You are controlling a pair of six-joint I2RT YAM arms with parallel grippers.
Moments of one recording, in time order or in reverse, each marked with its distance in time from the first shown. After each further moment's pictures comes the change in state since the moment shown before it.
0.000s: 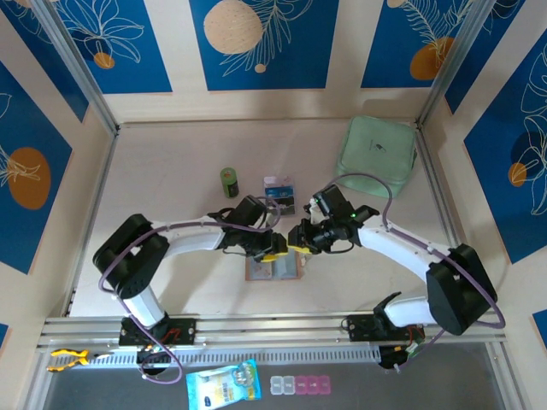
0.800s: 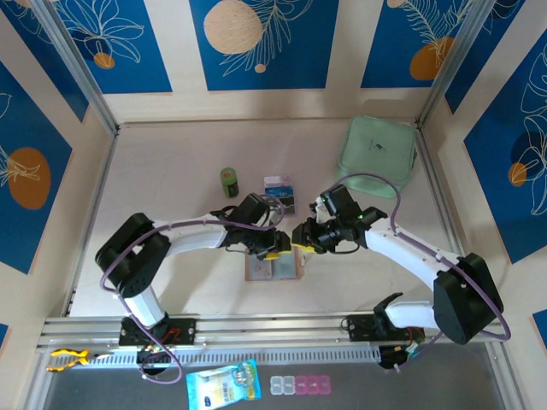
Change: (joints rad) left arm 0.001 -0.023 0.031 -0.029 -0.012 0.031; right arm -0.030 -0.036 -0.019 -0.009 -0.014 0.000
